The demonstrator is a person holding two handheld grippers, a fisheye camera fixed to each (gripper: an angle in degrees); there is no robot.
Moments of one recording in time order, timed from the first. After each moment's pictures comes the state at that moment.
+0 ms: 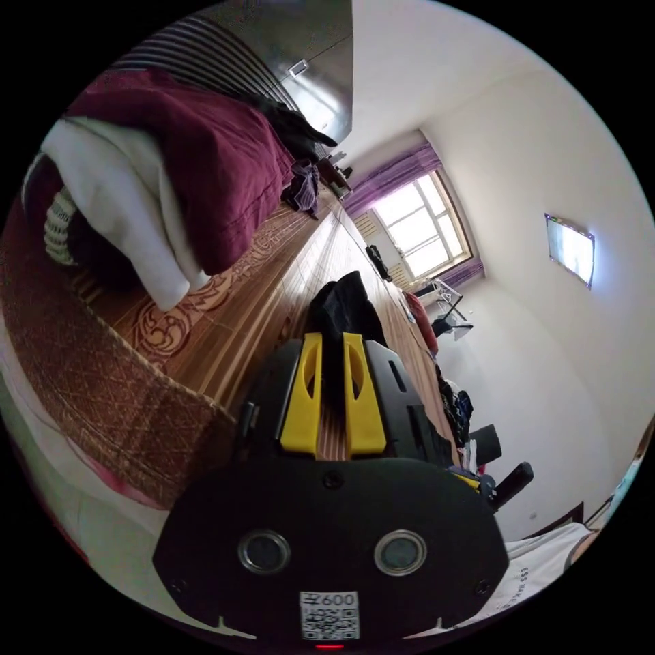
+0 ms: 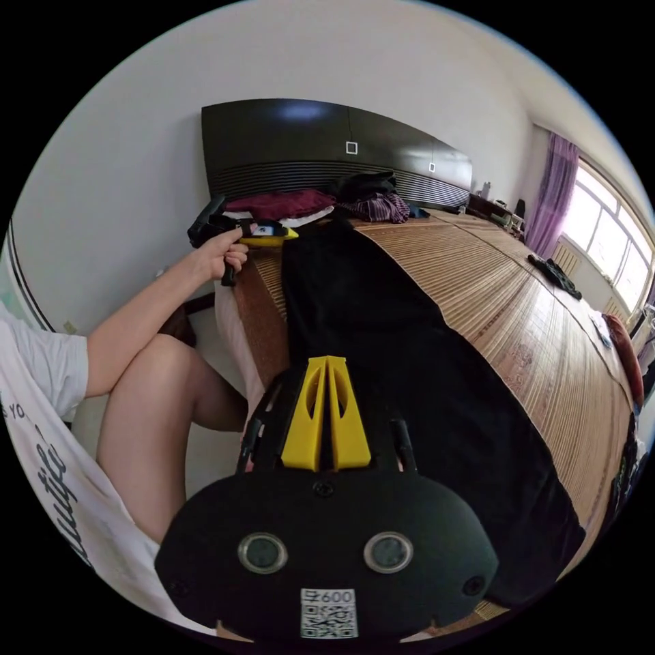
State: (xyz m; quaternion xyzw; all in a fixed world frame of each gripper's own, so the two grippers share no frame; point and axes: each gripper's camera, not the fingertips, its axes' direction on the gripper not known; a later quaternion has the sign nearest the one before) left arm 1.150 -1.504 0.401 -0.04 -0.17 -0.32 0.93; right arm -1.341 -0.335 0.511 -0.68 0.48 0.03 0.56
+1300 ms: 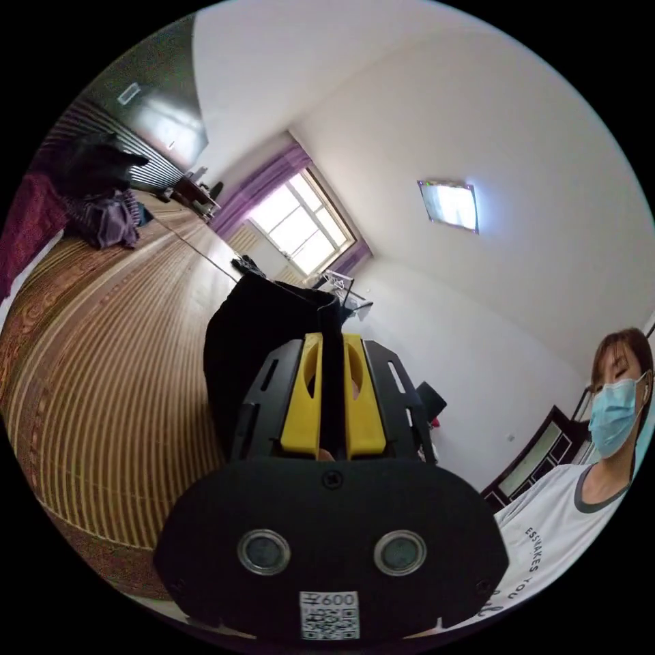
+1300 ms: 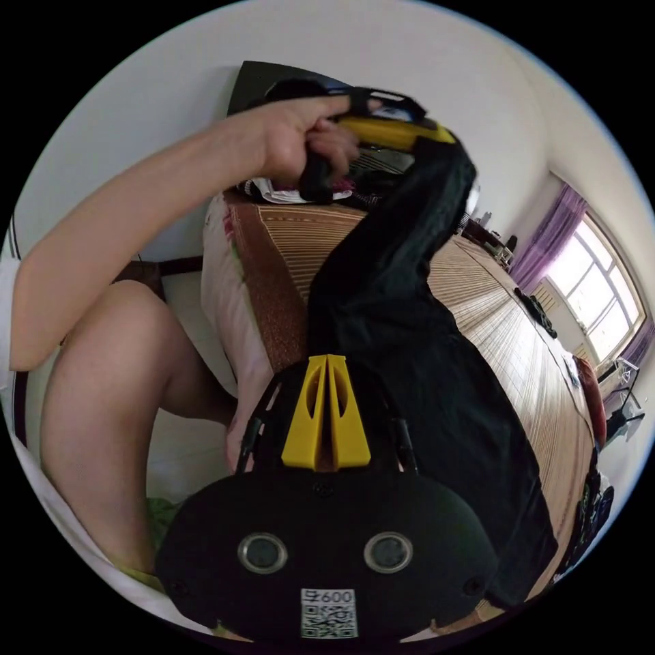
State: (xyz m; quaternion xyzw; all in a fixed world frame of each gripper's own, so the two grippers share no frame) left arm 1.049 -1.183 0.468 0.01 0.04 -0.16 0.99; right arm -1.423 -0.293 0.427 -0.71 0.47 -0.06 0.52
